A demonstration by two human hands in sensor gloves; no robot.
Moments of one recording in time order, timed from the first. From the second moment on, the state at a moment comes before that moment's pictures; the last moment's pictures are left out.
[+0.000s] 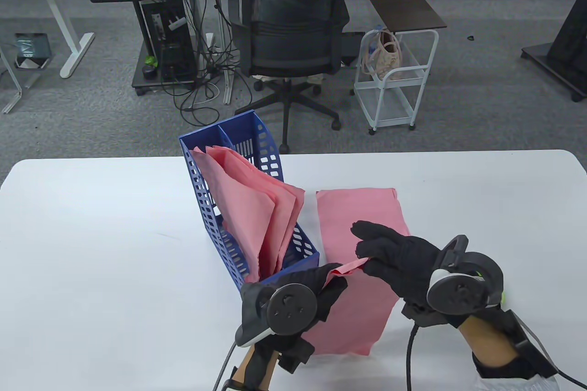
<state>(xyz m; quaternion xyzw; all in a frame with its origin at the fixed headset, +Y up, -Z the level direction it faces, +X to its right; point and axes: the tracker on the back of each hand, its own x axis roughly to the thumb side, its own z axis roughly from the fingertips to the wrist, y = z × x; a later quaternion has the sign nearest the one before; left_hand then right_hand) -0.062 -0.594 -0.289 0.14 -0.24 0.23 0.93 0.166 -0.541 -0.306 0.42 -0.27 0.84 0.21</state>
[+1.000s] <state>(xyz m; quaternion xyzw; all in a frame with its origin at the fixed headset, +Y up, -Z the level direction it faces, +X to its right) -0.070 -0.589 -0.290 0.12 -0.25 0.21 0.94 0.228 -0.573 -0.324 0.32 -0.20 0.91 0.18</state>
